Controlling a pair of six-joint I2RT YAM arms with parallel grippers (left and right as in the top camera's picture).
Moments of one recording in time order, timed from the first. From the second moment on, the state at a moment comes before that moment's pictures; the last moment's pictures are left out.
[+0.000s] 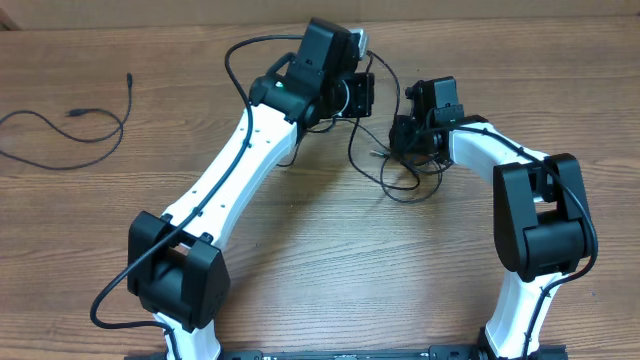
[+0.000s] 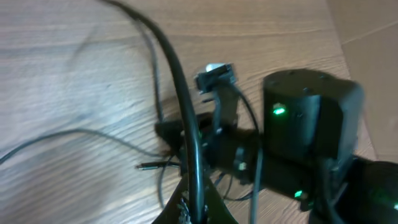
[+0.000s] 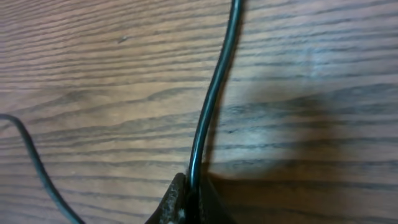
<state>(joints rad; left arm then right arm) -0.49 1.92 1.75 -0.65 0.32 -0.46 0.18 2.08 1.27 -0.24 -0.28 0.30</state>
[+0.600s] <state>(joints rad) -0.39 1.92 1.75 -0.68 0.34 -0.29 0.18 1.90 1.56 -0.62 -0.63 0.21</state>
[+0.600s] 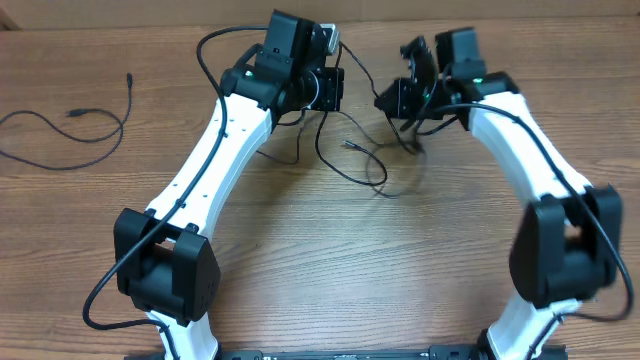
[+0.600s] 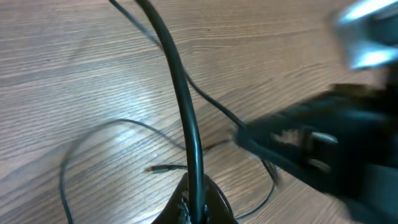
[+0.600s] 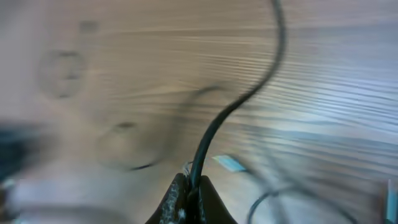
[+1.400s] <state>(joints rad) -0.27 1.92 1.75 -0.88 0.61 -0.16 0.31 1.88 1.57 -0.59 -0.87 0.17</state>
